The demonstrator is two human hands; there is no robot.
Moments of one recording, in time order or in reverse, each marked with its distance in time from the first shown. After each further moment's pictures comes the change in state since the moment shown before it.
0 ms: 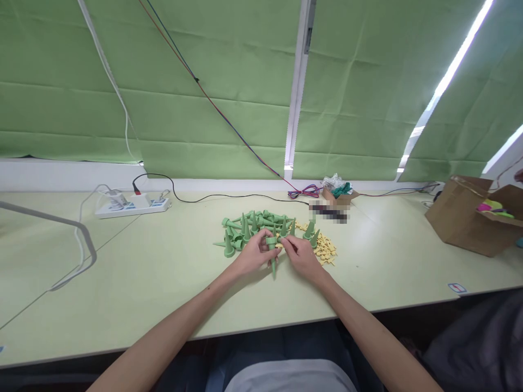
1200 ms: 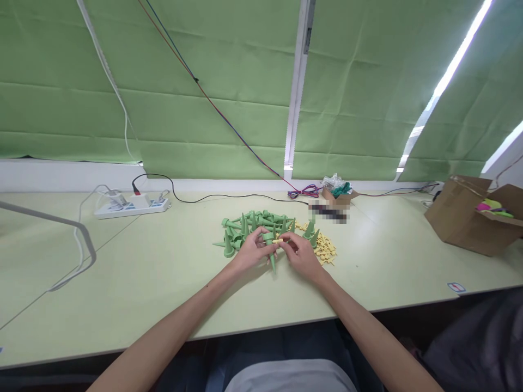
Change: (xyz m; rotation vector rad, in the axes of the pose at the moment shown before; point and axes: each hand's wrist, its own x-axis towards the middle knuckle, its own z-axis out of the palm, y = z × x) left_hand 0.002 0.002 0.001 -0.214 0.072 -0.042; right_hand -0.001 -0.002 -0.002 0.134 -0.004 0.000
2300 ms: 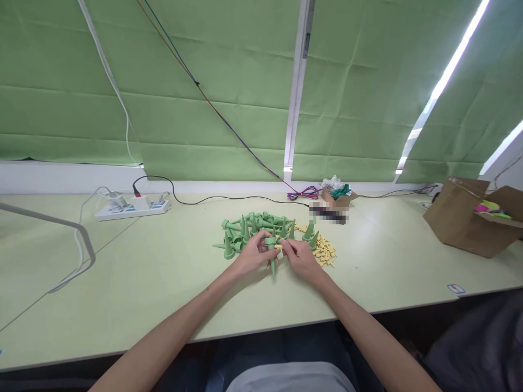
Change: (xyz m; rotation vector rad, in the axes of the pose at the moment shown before) left_hand -0.001 -0.004 -0.001 0.052 -0.060 0.003; right_hand 0.001 0.002 0.001 -0.076 -0.035 0.040
